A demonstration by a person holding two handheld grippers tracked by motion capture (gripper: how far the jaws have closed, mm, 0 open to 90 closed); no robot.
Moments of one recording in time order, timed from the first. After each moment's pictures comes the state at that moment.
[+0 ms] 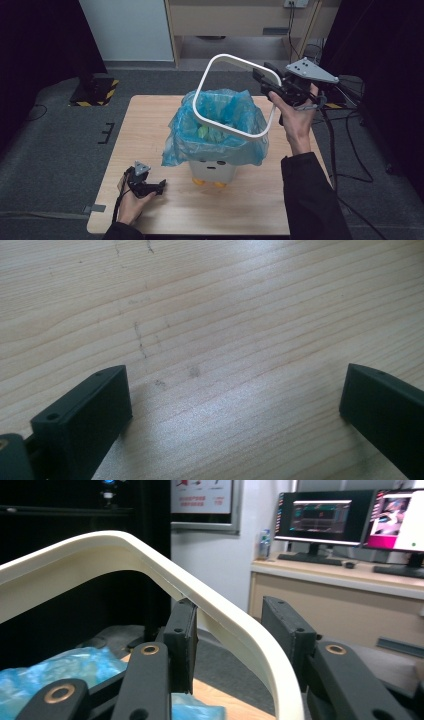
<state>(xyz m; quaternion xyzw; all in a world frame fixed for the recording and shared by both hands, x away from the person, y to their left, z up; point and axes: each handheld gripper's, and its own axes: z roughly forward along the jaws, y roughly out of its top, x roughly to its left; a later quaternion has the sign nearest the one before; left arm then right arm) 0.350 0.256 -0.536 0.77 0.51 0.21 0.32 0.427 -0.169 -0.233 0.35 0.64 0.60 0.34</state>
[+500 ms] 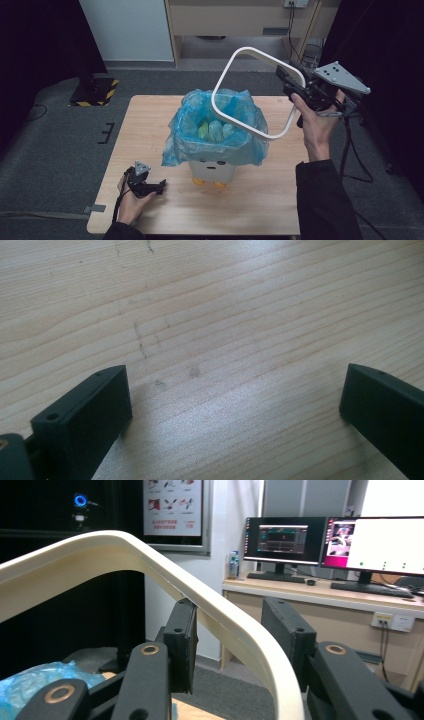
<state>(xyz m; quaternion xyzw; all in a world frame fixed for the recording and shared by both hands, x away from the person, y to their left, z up) 0.350 0.256 -0.536 0.77 0.51 0.21 0.32 0.405 -0.208 -0.226 0.36 0.59 0.61 0.39</state>
